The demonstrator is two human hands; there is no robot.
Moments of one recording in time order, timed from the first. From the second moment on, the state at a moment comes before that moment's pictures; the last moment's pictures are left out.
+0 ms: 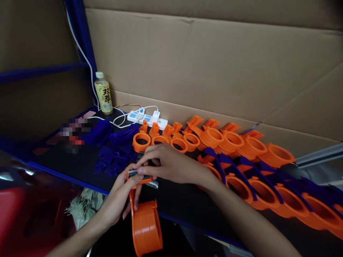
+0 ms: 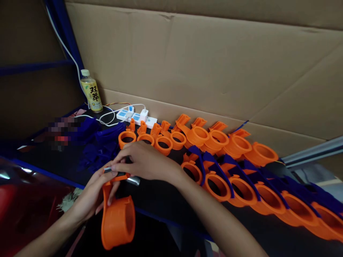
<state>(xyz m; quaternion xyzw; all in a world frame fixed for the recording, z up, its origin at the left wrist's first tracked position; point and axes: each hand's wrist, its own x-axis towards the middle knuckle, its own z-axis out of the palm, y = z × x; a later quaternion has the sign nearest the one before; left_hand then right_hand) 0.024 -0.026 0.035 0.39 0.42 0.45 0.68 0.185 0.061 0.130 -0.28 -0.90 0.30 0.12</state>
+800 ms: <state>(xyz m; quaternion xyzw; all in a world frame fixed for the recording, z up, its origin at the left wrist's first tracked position) 0.001 -0.015 0.039 0.34 0.38 0.49 0.71 0.210 -0.010 0.041 -0.44 -0.86 0.08 0.24</state>
